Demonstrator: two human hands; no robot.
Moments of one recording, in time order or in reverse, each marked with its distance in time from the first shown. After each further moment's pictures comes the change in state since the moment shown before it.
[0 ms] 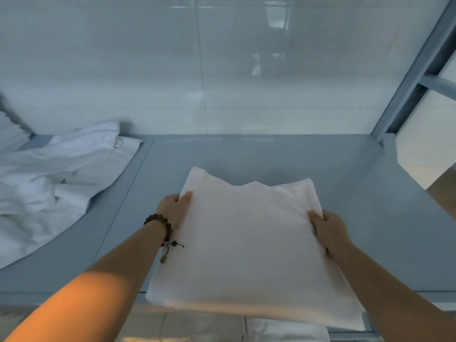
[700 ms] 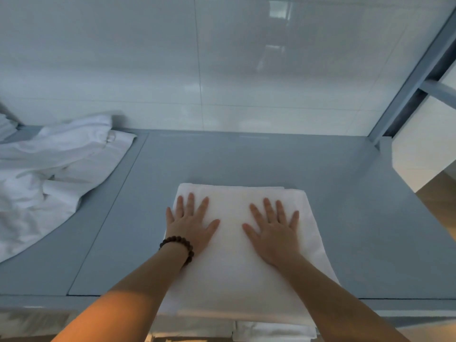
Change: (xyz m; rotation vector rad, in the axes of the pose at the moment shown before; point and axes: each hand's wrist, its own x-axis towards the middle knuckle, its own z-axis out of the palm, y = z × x) left_hand -0.026 -0.008 0.060 0.759 -0.110 0.251; right_hand -0.035 -0.034 0.079 -0.897 -0.201 -0.464
